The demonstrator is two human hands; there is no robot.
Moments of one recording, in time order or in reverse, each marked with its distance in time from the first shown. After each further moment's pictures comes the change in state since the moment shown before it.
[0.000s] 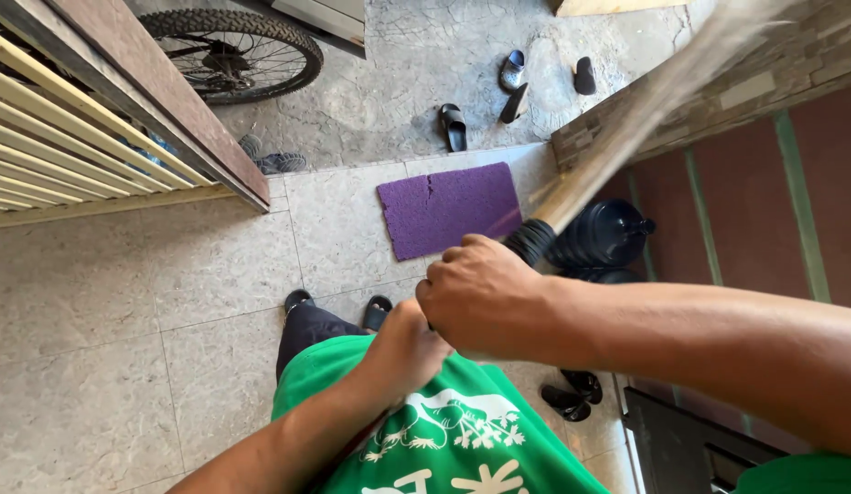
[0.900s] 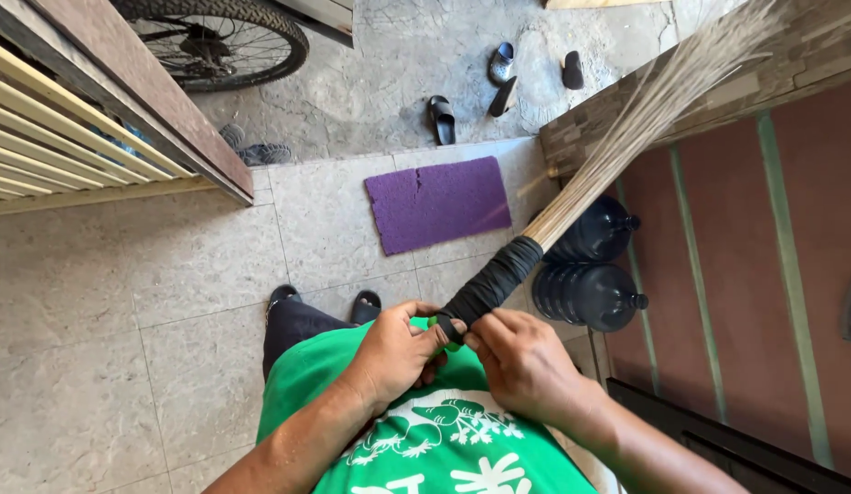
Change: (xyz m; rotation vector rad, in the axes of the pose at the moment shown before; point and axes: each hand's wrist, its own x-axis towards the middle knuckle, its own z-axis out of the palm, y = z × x) left_hand 0.001 0.025 -0.012 -0.525 -0.040 -0.525; right_hand -0.045 -0.028 0.102 0.664 0.813 0.184
